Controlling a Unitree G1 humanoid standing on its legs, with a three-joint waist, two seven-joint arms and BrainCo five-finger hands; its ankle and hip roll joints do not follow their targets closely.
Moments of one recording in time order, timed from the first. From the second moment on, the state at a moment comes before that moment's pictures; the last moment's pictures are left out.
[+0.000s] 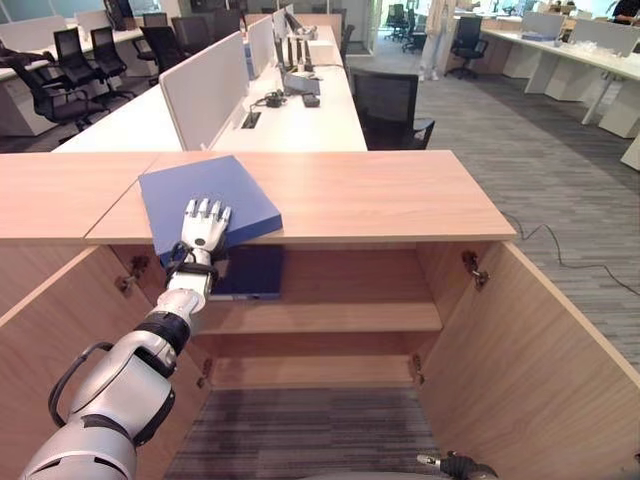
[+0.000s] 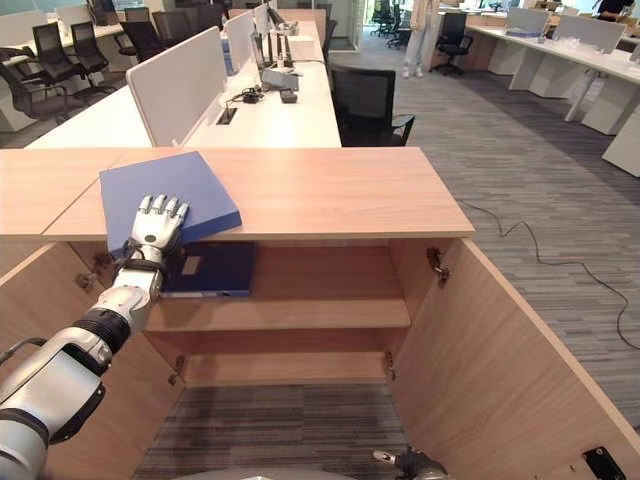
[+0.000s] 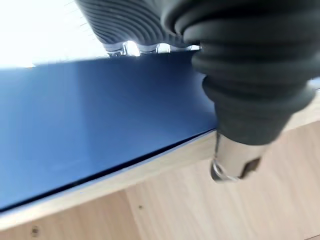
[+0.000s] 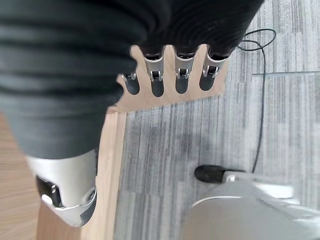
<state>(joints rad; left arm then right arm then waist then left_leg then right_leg) -0.76 0.59 -0.68 0.99 0.91 0.23 0.47 -0.07 -0.22 0.30 1.34 0.25 0.04 -0.09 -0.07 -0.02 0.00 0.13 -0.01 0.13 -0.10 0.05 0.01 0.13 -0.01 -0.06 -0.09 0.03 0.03</state>
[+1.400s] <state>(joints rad) 0.23 0.37 0.09 -0.18 -0.55 -0.16 0.12 0.05 -0.27 0.11 0.97 0.41 0.01 0.04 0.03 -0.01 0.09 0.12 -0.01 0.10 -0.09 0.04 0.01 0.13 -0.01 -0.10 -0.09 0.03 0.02</state>
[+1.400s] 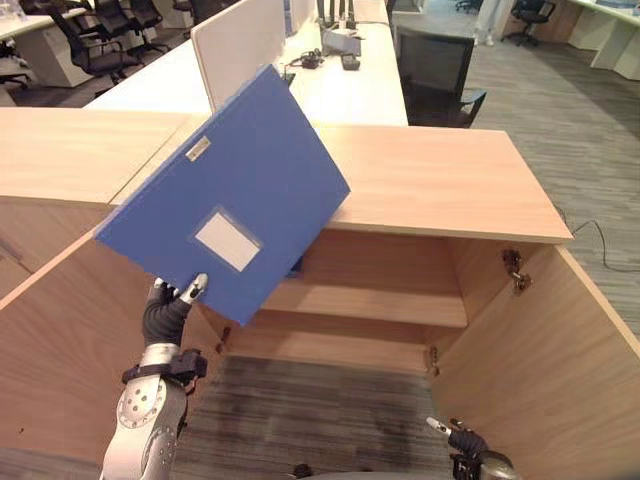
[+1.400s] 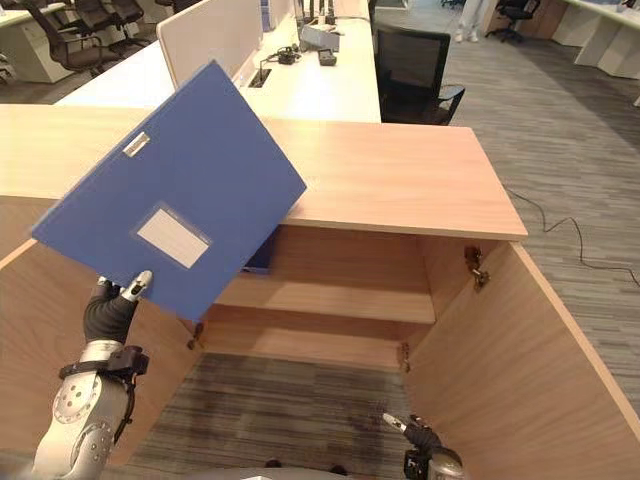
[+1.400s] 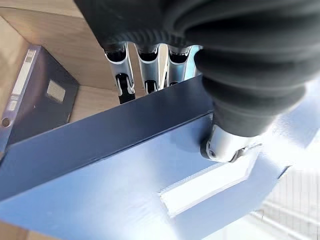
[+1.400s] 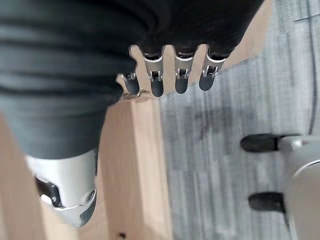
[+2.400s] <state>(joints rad) 0.12 0.52 0.10 -0.24 -0.76 -0.15 -0.18 0.02 -0.38 -0.10 0.01 0.69 -0.16 0.09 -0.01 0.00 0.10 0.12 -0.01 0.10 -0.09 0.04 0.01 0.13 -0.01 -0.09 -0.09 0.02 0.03</state>
